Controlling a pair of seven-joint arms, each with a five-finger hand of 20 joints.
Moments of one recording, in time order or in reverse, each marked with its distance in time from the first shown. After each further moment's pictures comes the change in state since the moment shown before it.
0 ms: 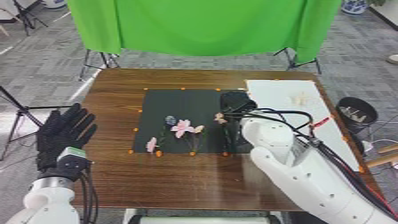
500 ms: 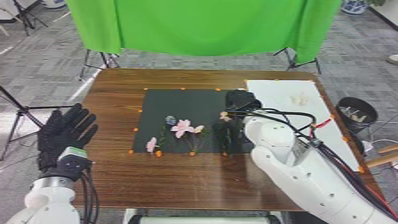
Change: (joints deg) left arm -0.2 0.0 0.1 0.1 0.0 -0.1 -0.5; right arm -0.2 0.0 0.4 0.6 0.3 2.3 3.2
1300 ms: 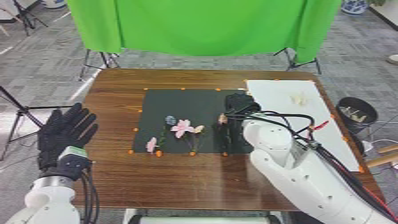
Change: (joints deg) left arm -0.3 -0.1 0.1 0.0 0.0 0.0 -0.1; right arm -0.3 0.1 -0.9 0.3 -1.2 -0.8 0.3
